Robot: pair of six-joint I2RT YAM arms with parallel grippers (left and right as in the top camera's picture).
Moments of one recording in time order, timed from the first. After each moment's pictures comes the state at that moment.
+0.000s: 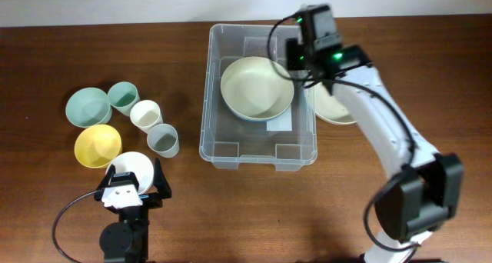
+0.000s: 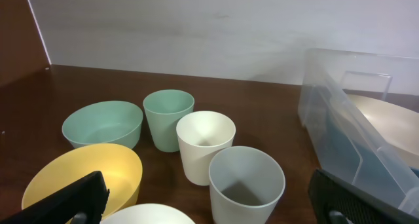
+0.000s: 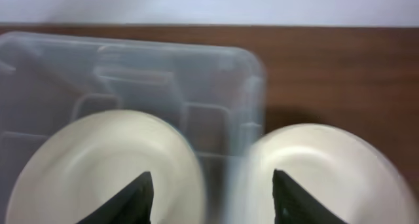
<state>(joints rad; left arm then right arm) 0.03 0.02 0.02 -0.08 -0.08 -0.07 0.28 1.87 1.76 -0.70 0.17 0.22</state>
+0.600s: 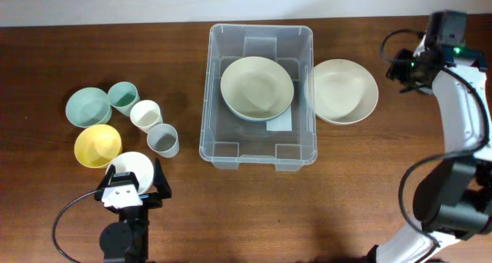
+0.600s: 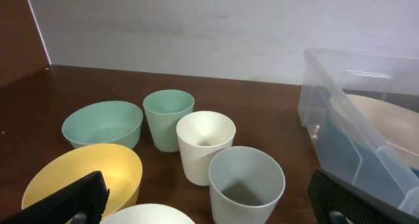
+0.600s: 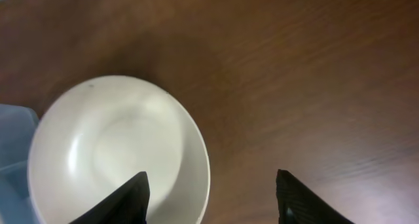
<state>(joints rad) 0.03 0.02 0.02 -0.08 -0.08 -0.07 -0.26 1.90 1.65 -0.84 -0.06 0.25</state>
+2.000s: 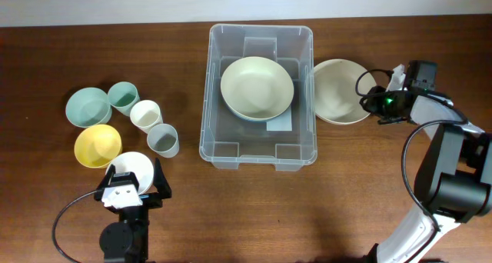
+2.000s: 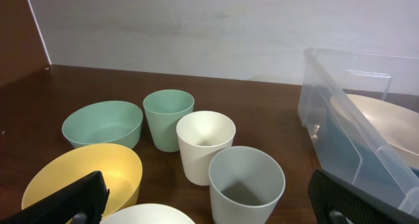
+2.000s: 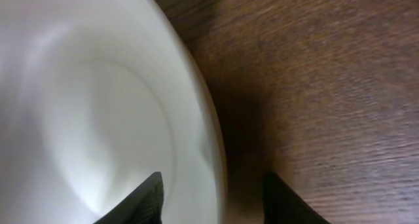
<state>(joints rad) 0.03 0.02 0.02 -0.08 -0.08 -0.07 -0.30 2.03 1.28 -0.39 -0.35 0.16</state>
